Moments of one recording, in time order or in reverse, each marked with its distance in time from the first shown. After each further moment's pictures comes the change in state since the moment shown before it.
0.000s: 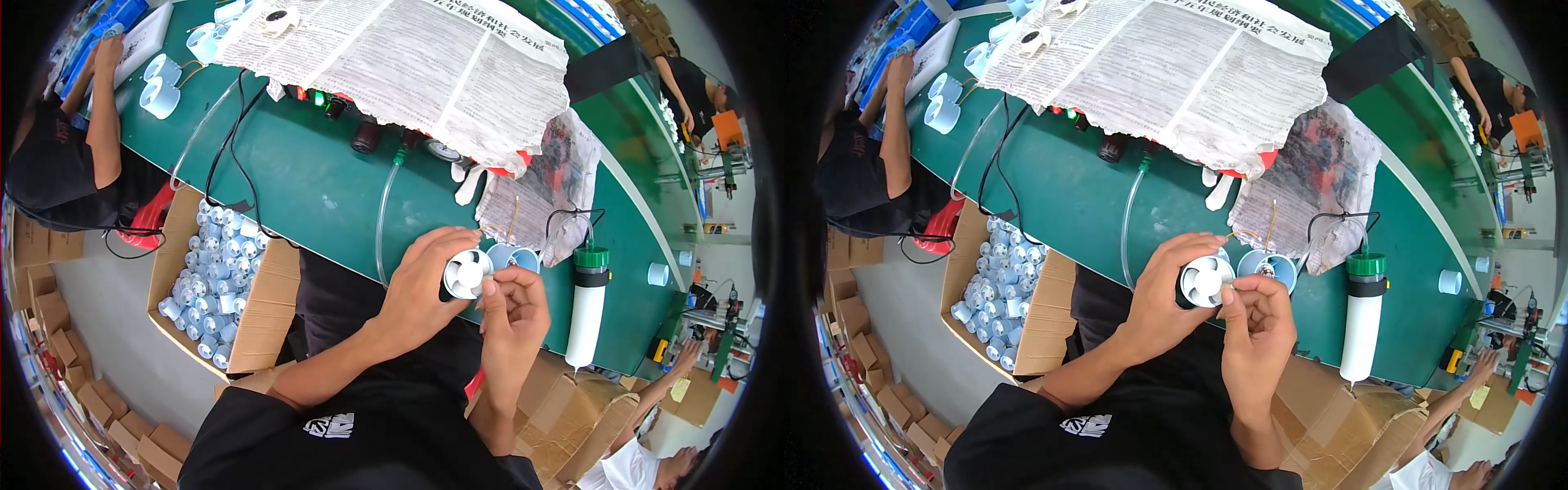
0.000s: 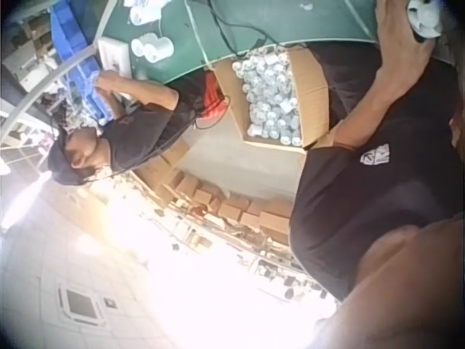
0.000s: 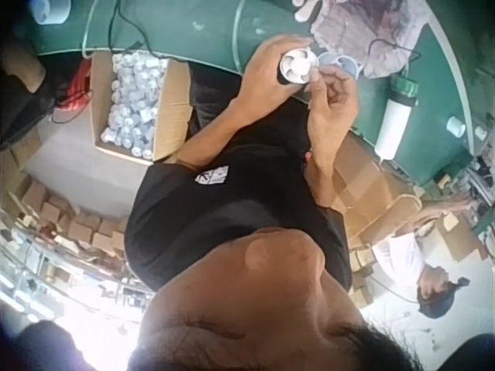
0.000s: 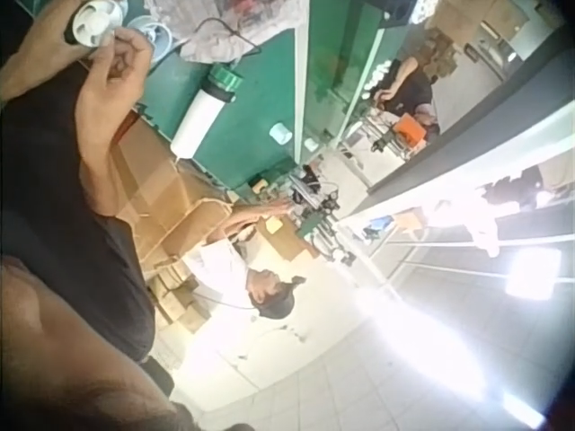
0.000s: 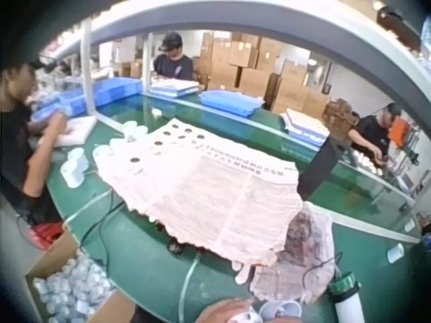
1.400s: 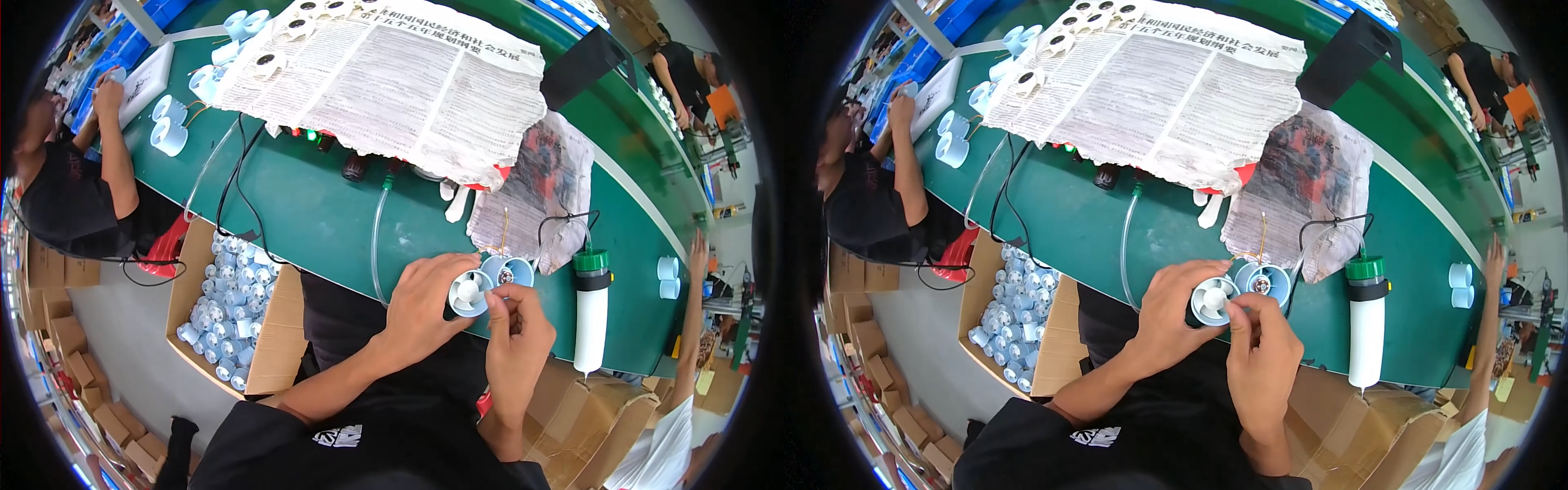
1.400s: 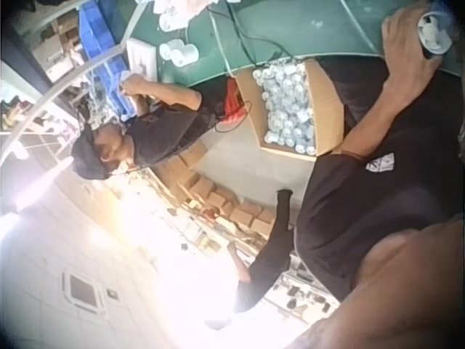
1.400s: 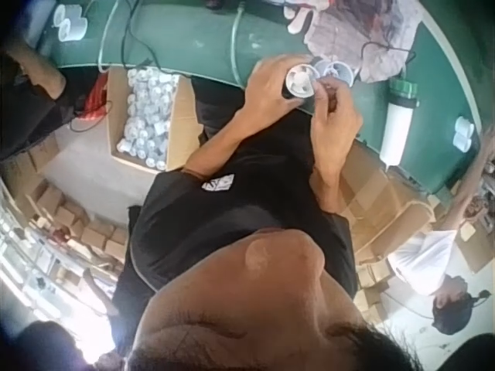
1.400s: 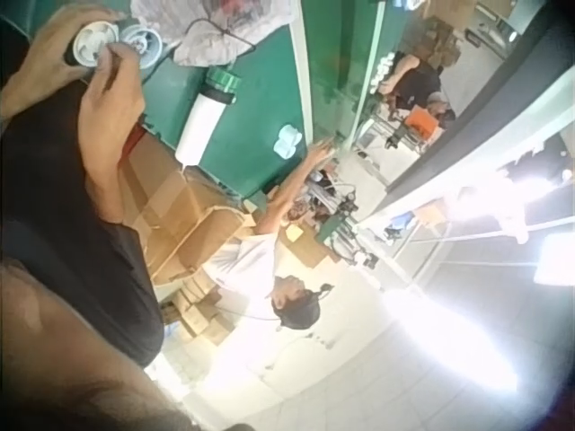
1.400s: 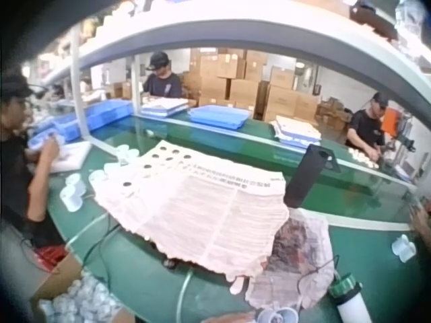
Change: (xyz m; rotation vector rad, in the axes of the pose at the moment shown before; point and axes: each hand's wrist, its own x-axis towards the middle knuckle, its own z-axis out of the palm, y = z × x) left_hand -0.001 0.004 0.004 0.198 -0.123 0.043; right_hand -0.002 -0.009 -0.015 -0.465 0.077 -0.126
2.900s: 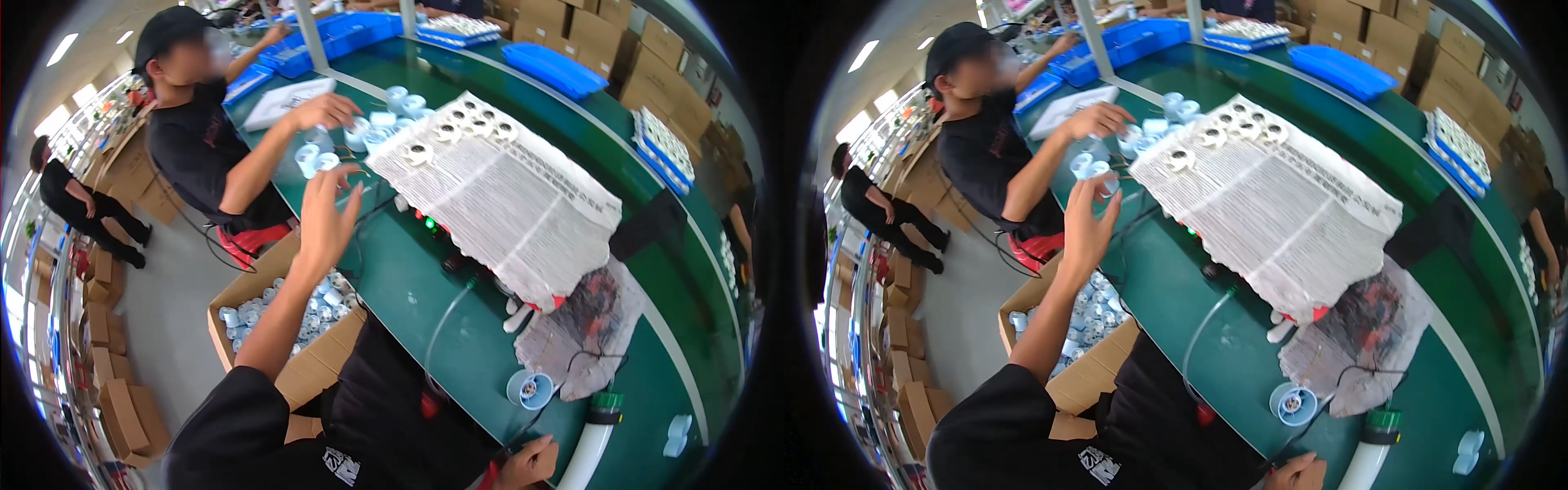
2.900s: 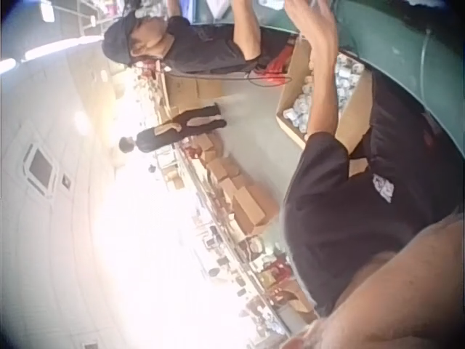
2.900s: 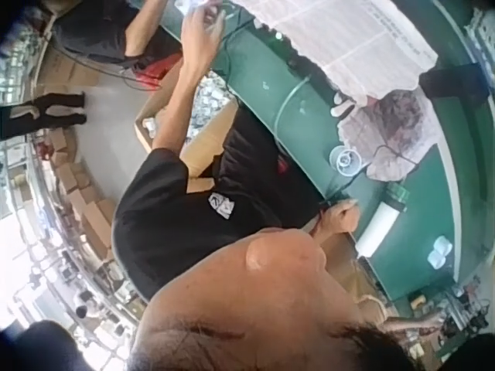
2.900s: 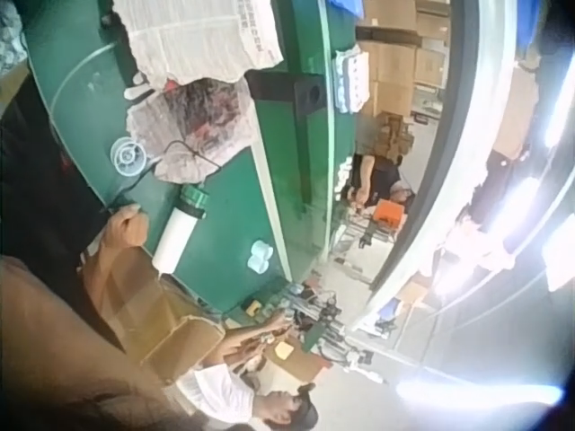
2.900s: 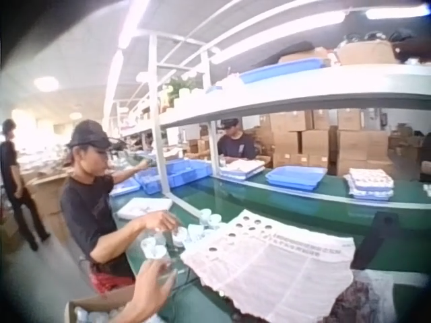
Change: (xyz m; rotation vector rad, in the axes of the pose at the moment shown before) left_hand 0.075 -0.065 -0.206 0.836 0.614 -0.028; right_hand -0.012 0.136 -0.025 -0.373 0.449 -0.417
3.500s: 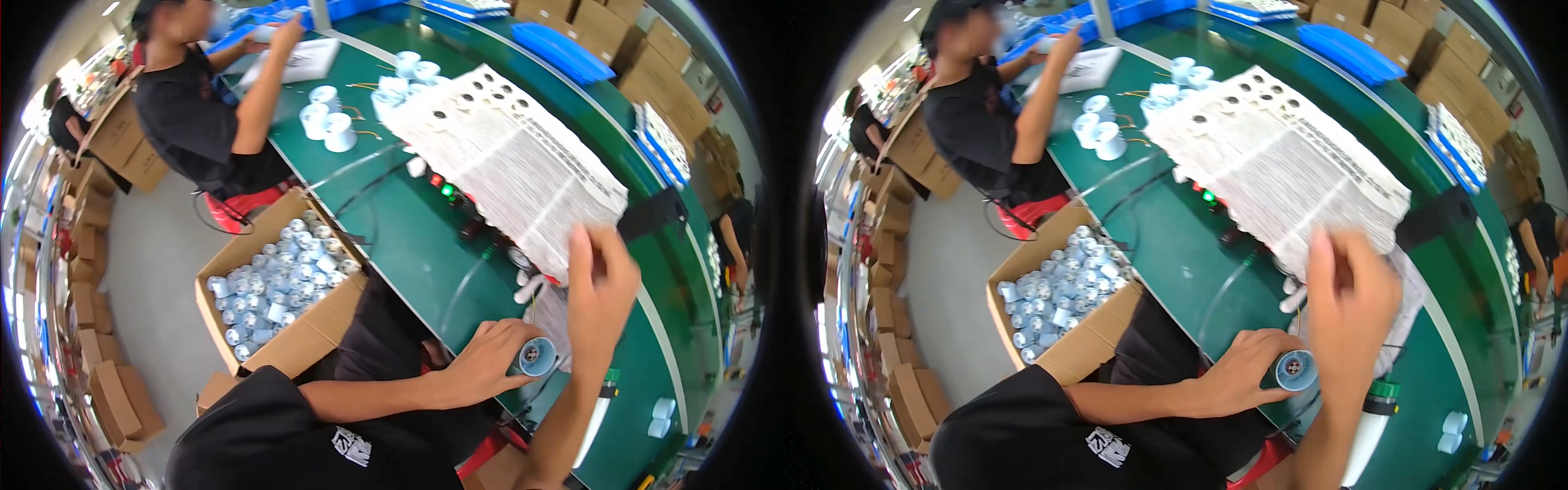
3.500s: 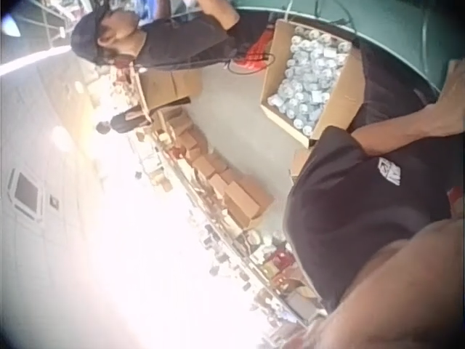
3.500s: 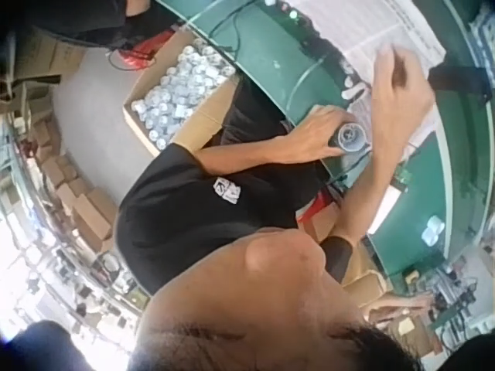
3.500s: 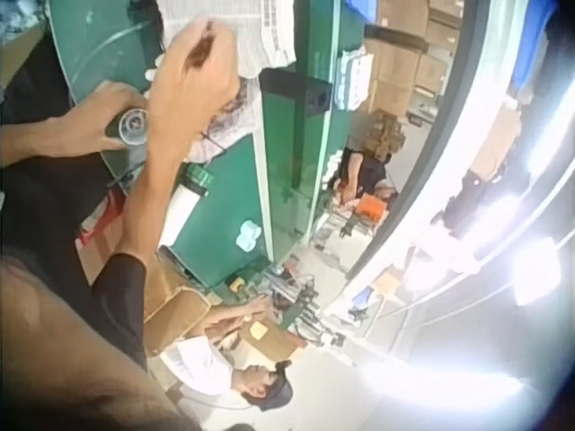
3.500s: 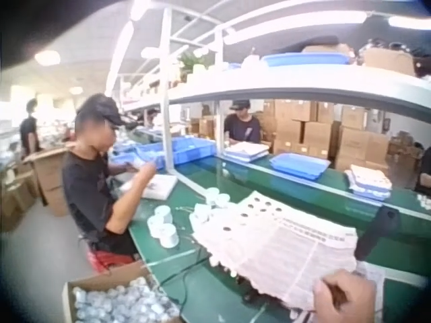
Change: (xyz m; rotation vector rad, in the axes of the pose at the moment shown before) left_hand -0.144 0.195 0.016 -0.851 -0.587 0.000; right_hand 0.197 -0.171 0.031 0.622 -0.330 -0.296
